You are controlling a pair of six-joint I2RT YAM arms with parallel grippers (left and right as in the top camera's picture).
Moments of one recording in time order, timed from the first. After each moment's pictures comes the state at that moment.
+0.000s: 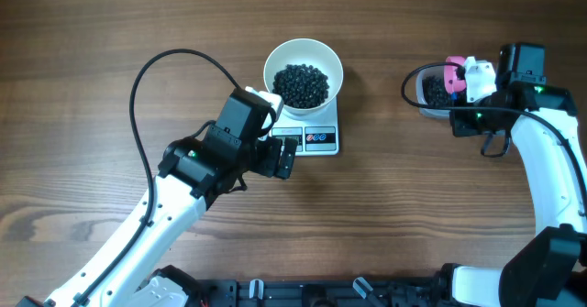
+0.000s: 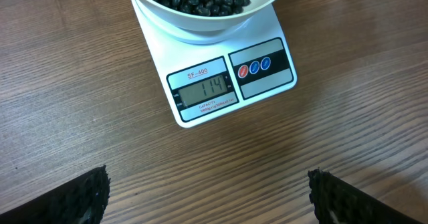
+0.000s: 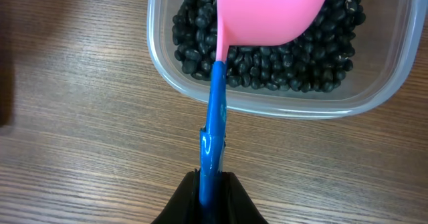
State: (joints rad) left arm -0.55 1.26 1.02 -0.78 0.02 -0.22; right arm -0.17 1.52 1.15 -0.89 -0.12 -0.28
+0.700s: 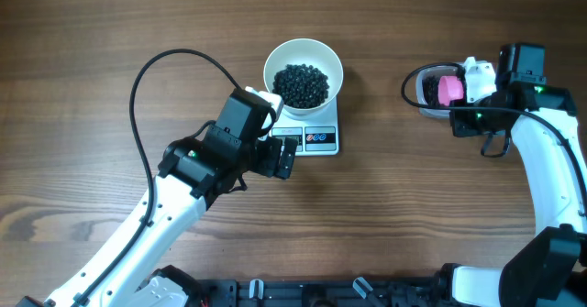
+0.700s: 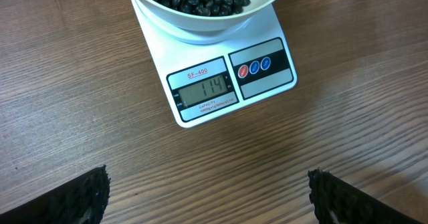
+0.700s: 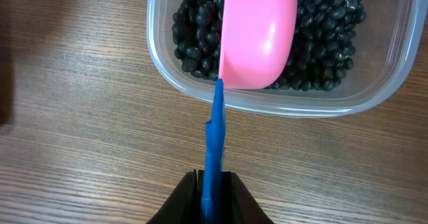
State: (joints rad) left arm -0.55 1.26 1.02 -0.78 0.02 -0.22; right arm -0.17 1.52 1.15 -0.90 -0.12 -0.28
